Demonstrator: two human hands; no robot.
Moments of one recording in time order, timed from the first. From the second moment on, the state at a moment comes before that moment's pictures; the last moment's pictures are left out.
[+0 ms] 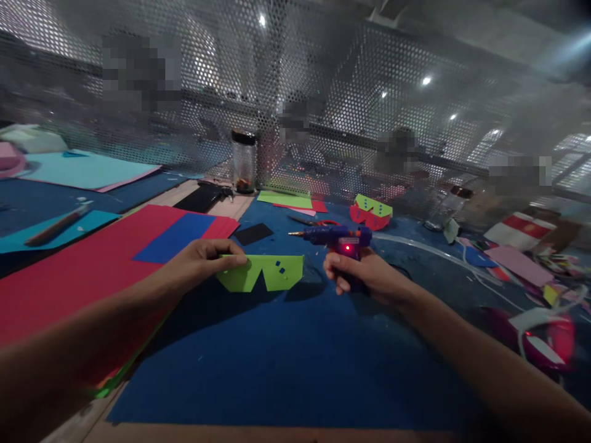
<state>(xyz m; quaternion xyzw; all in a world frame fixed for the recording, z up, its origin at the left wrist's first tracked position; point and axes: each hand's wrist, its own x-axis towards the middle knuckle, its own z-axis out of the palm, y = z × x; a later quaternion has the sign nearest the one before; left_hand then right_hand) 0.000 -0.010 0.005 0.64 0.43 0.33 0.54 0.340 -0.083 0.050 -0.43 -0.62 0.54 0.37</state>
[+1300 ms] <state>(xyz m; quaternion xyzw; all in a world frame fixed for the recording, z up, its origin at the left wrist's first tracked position) -0.016 -0.019 -0.008 0.59 0.51 0.26 0.57 0.328 0.055 0.016 -0.59 -0.66 0.40 0.23</state>
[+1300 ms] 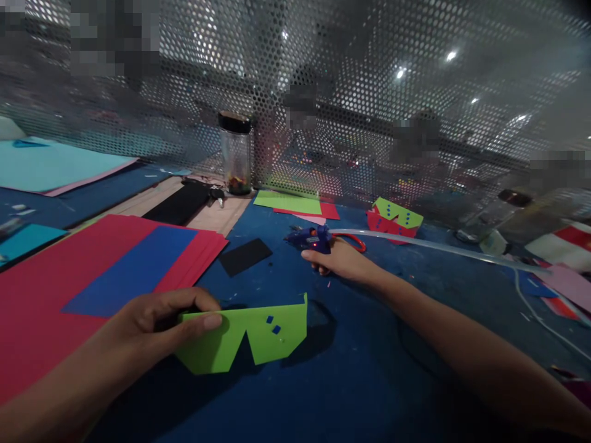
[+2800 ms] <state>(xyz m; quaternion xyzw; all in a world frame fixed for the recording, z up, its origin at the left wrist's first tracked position) -0.011 -0.024 -0.002 0.57 0.52 0.28 0.57 0.325 0.052 0.019 -0.61 -0.64 0.41 0.25</state>
